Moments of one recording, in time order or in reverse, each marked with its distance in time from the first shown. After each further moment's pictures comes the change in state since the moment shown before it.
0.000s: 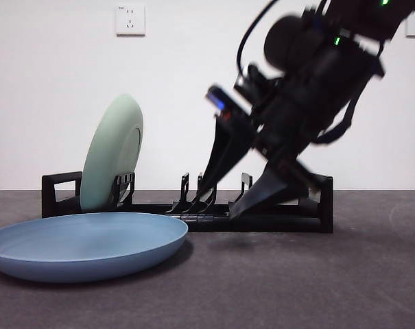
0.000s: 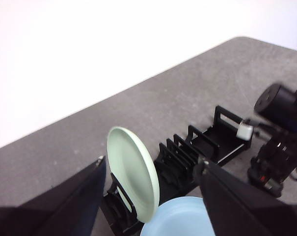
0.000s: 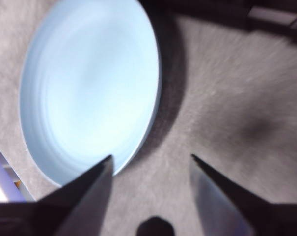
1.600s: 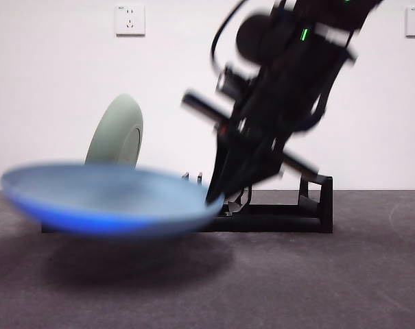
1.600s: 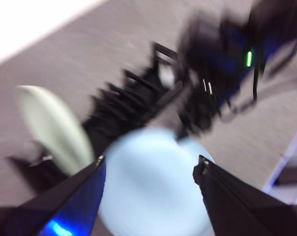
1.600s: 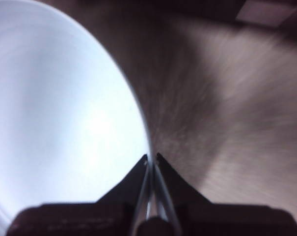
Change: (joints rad) left arm -0.246 0.161 0.008 -0.145 -0.002 0.001; right arm 0.070 -0.032 0.100 -0.146 0.199 0.077
